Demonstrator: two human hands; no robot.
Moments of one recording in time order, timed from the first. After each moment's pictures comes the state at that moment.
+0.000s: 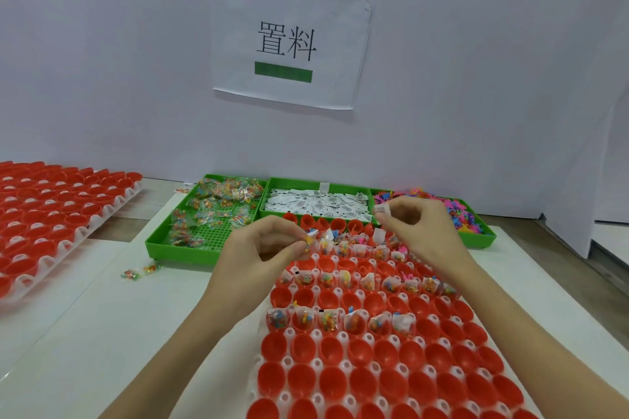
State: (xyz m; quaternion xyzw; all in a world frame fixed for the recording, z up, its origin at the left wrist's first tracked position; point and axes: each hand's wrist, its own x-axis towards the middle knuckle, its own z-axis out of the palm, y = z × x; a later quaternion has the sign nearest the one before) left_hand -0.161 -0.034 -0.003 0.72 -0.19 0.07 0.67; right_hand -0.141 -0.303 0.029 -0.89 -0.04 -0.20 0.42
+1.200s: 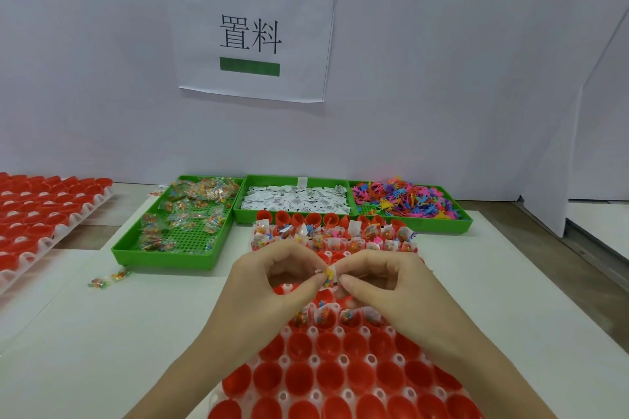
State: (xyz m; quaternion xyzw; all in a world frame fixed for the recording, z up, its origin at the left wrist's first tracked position) left_hand -0.201 -0.076 0.000 0.74 -0.27 0.07 0.61; right_hand -0.237 -0.279 0.017 -0.82 -0.09 -0.04 0.57
